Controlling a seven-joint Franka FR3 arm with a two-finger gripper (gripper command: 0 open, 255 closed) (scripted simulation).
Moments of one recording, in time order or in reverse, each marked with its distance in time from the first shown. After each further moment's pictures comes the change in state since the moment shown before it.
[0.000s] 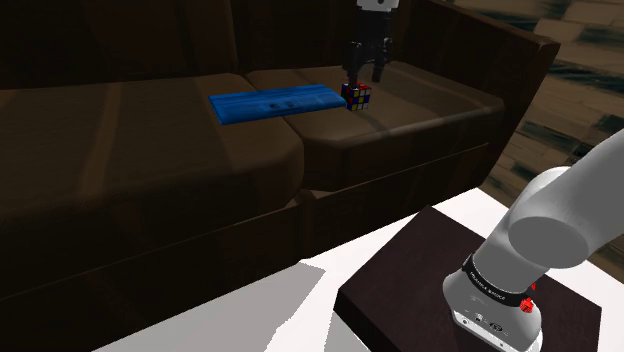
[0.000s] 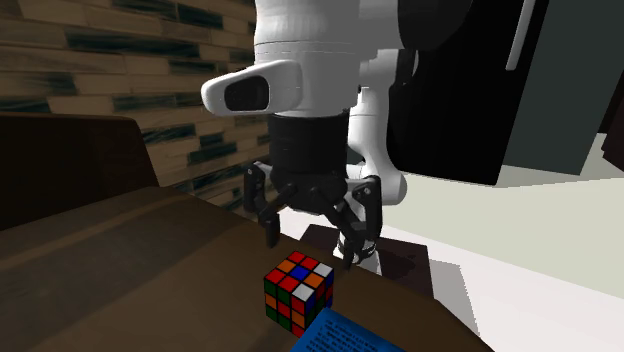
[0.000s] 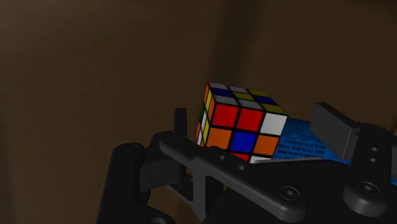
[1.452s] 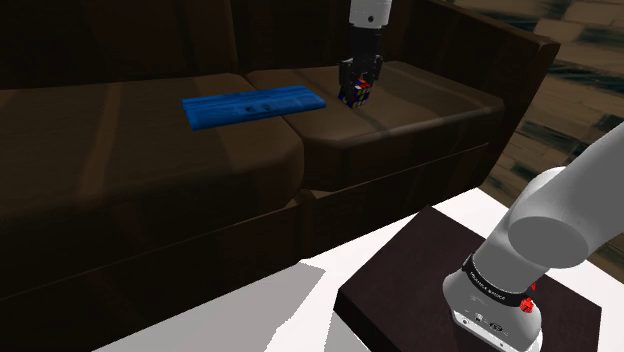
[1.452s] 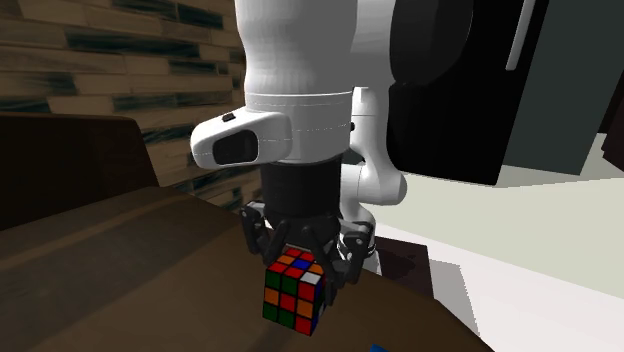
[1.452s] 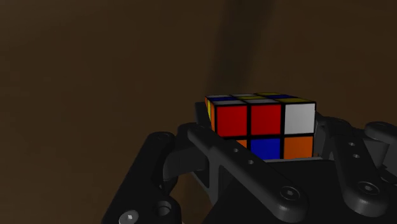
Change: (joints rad) arm -0.002 0.046 -0.002 -0.039 0.002 0.079 0.004
